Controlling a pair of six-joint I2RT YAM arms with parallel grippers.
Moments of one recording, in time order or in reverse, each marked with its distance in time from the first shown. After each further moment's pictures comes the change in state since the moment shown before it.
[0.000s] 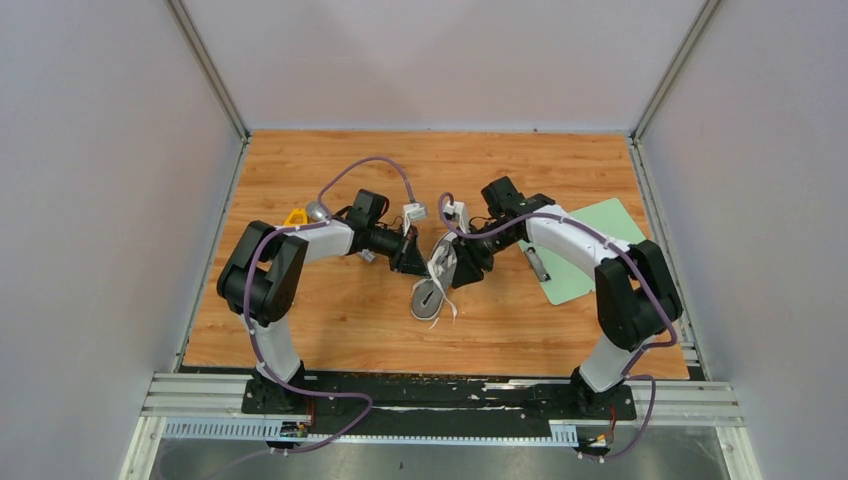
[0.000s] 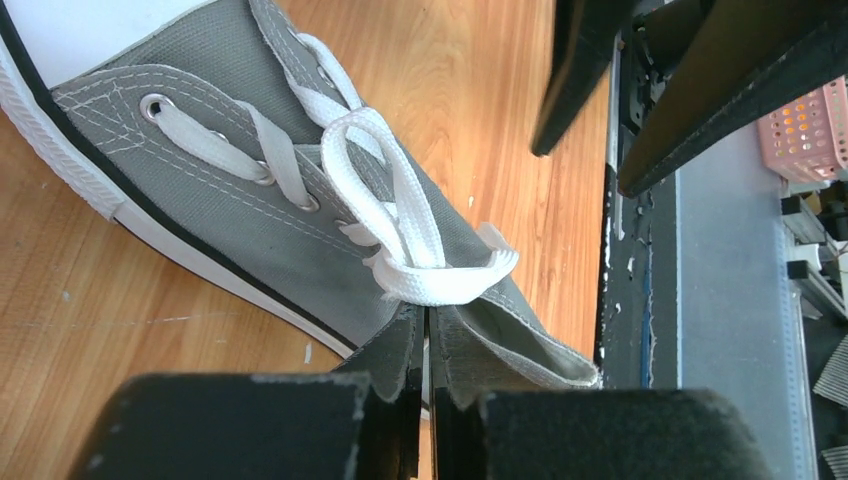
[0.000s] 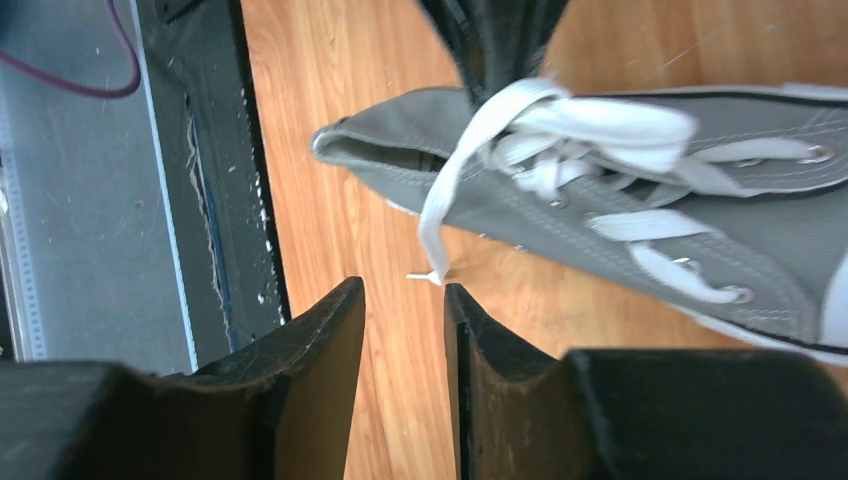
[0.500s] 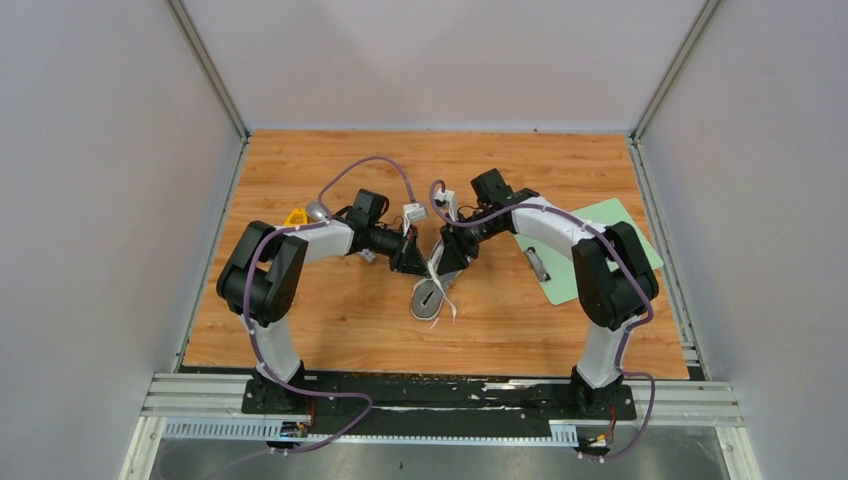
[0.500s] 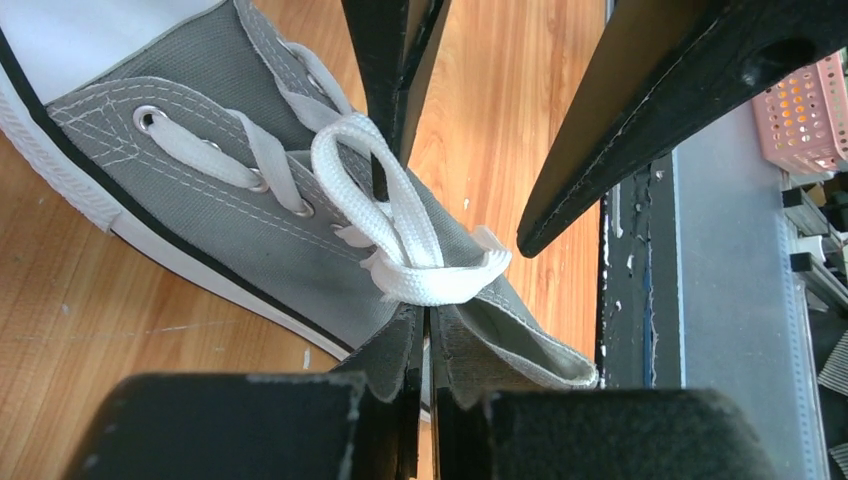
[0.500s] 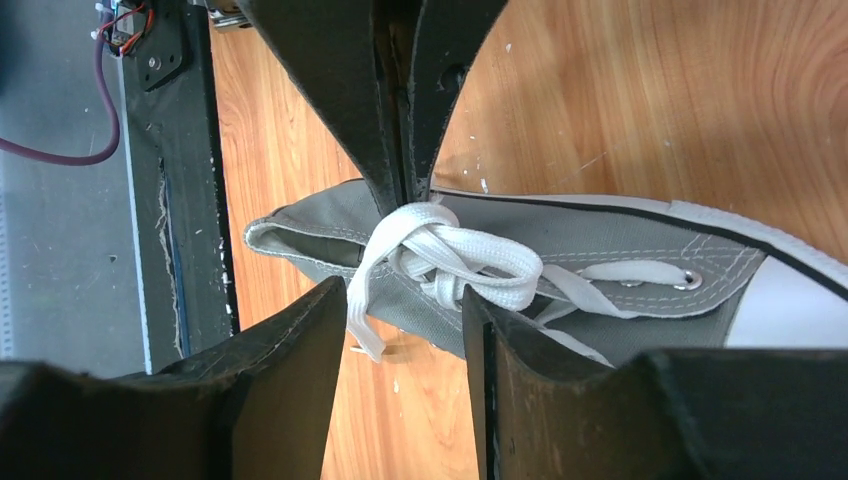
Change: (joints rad) left arm 0.000 -0.002 0.000 -0.003 0.012 0.030; right arm -0.018 0.168 0.103 0.177 -0.051 0.097
